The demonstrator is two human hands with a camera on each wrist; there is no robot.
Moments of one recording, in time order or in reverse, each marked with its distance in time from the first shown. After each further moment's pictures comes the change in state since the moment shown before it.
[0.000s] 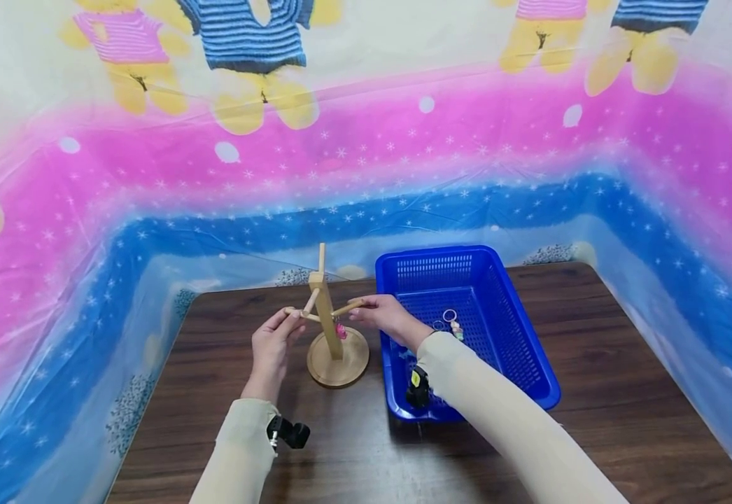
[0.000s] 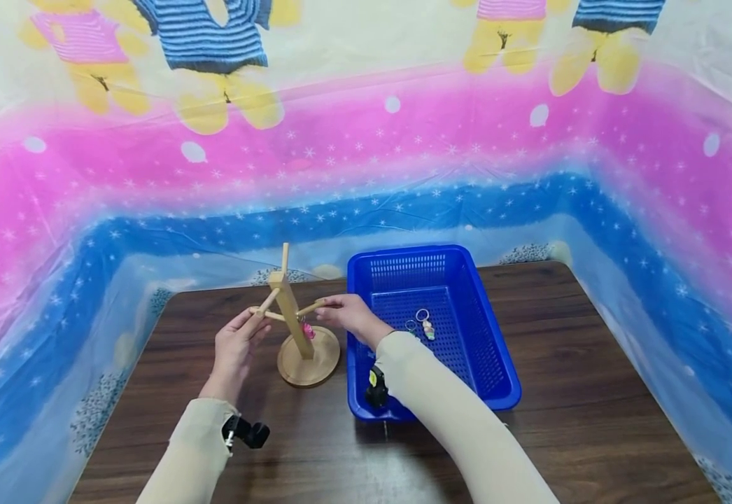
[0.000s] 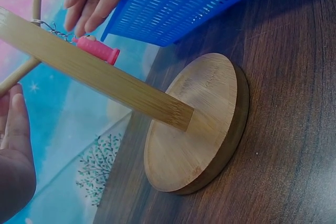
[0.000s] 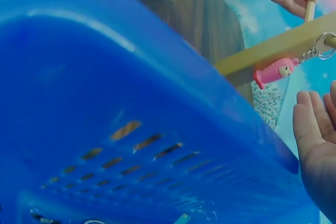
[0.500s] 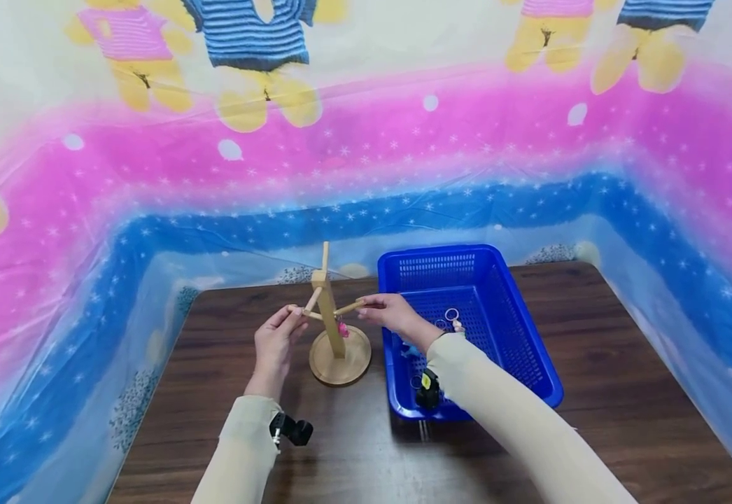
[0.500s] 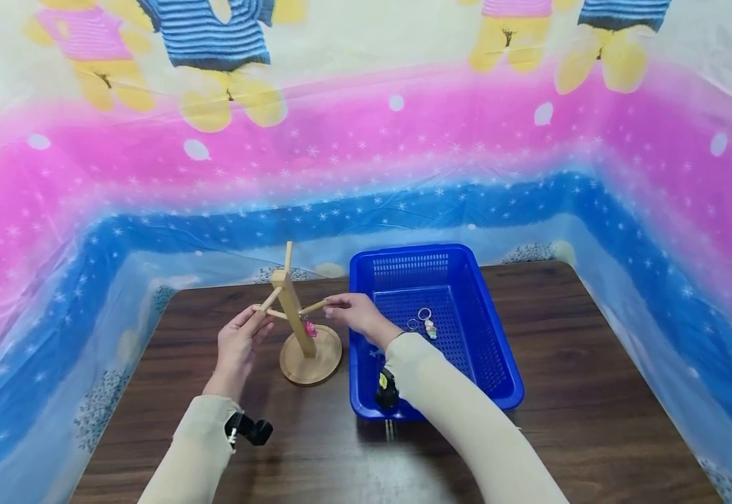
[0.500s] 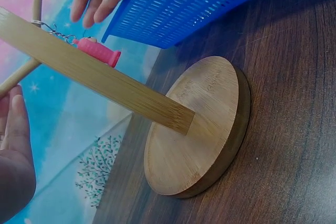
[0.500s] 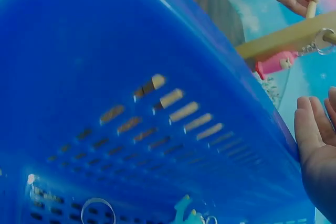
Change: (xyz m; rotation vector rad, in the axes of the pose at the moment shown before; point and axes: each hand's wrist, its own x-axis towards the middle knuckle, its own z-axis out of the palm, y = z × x) left_hand 0.000 0.000 0.000 -0.035 -0.007 0.008; right_hand -0.009 0.004 -0.008 -0.079 0.016 -0.067
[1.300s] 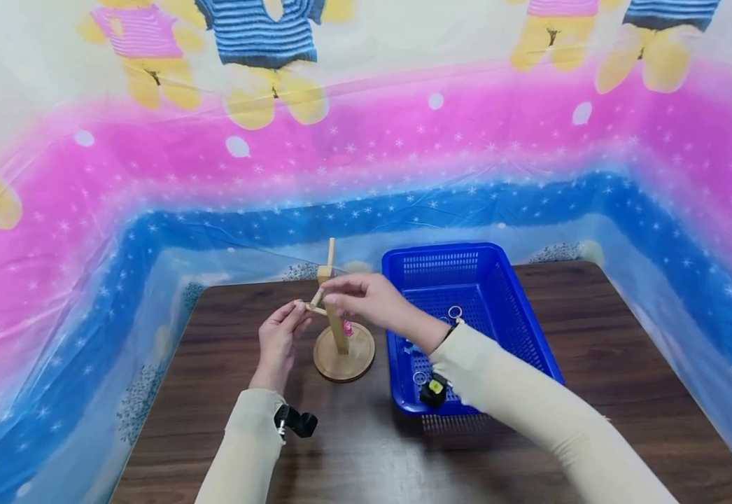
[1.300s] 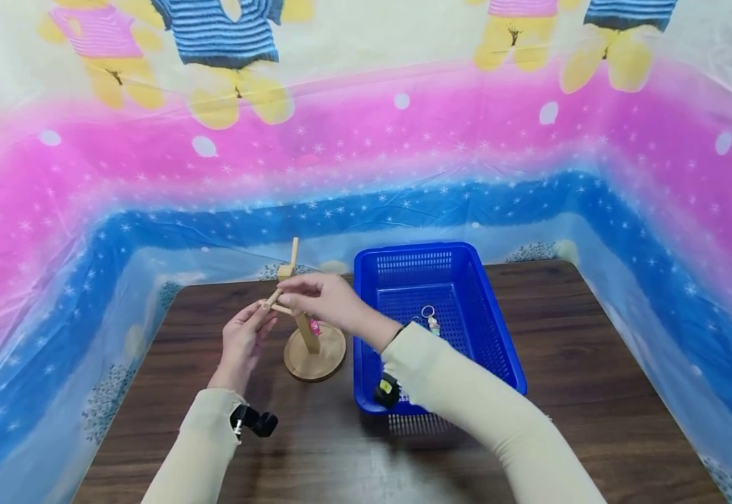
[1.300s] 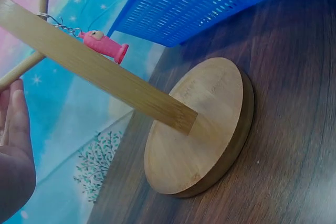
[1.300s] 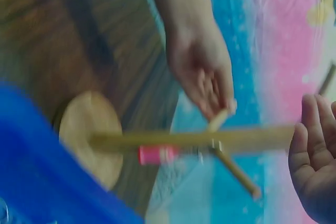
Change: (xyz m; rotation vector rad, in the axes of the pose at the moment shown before) left_hand 0.001 0.002 -0.001 -0.087 -0.002 -0.024; right_hand -0.054 -0.087 0.027 -0.226 -0.103 -0.363
